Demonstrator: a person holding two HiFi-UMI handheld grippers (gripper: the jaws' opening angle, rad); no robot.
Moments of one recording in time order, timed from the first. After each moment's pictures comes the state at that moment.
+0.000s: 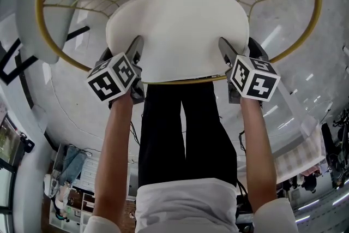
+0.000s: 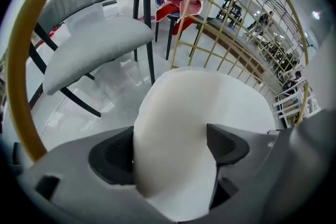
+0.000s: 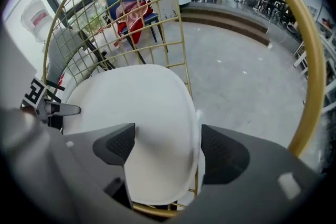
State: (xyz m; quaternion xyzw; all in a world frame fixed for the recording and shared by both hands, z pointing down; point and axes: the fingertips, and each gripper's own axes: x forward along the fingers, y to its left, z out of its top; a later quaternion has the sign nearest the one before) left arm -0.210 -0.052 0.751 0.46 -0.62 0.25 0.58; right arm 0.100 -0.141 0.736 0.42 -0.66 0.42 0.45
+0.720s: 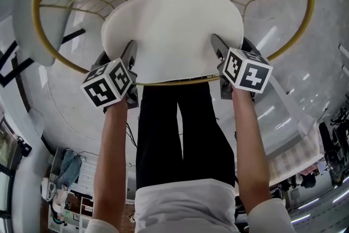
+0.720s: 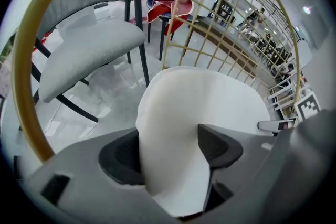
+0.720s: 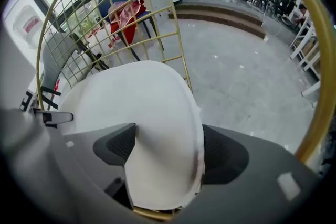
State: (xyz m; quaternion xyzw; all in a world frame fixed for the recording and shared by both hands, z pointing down) left arm -0.198 -0.046 0.744 0.49 -0.60 0.26 0.58; right arm 0.101 -0.138 0.751 0.44 -0.64 0.45 0.45
